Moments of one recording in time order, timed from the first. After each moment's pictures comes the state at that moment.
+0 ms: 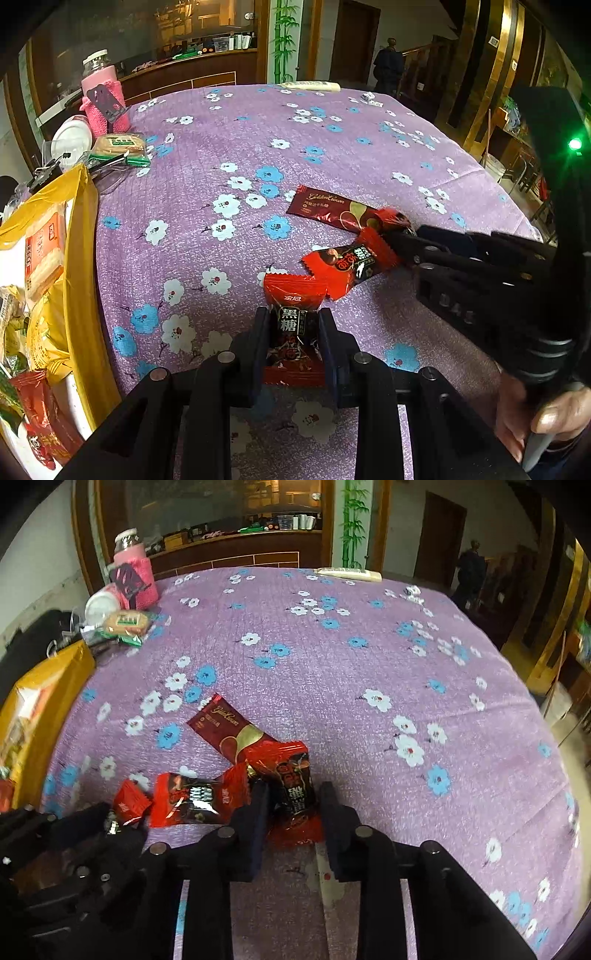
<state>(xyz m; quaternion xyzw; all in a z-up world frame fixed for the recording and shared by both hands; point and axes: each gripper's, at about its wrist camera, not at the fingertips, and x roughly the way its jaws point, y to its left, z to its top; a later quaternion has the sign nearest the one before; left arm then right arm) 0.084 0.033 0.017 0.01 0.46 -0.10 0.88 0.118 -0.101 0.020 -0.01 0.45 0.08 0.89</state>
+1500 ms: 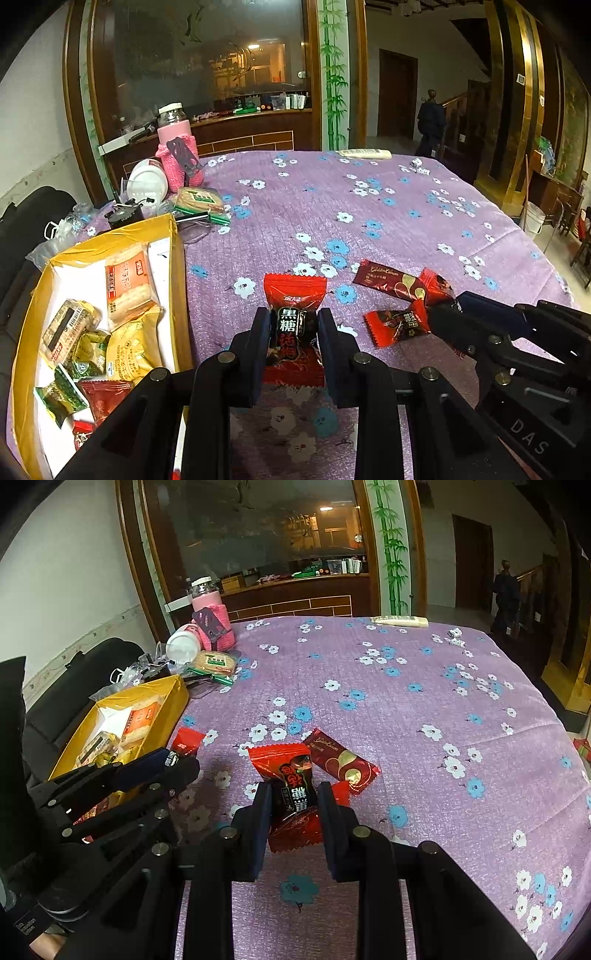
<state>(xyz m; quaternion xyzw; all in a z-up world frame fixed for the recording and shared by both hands) 0.060 0.058 0.056 0.01 0.34 0.00 0.94 0.064 -0.072 0.062 0.01 0.36 0.17 0.91</state>
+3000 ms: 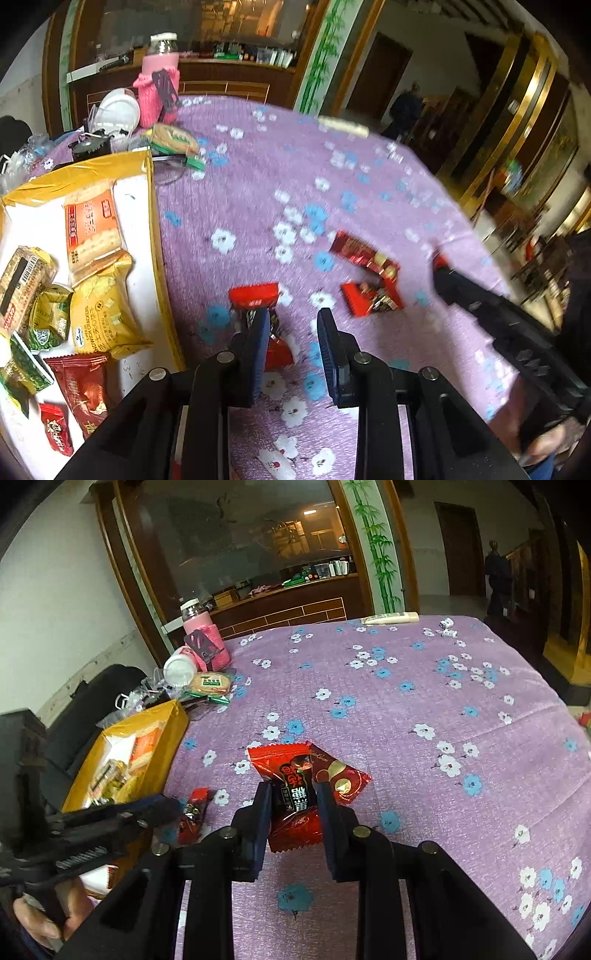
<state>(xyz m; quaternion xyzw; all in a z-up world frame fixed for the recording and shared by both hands) 0.074 0.098 0.047 -0.09 0.44 -0.09 0.89 0.070 -0.097 0.070 0.08 0.36 0.18 0.91</state>
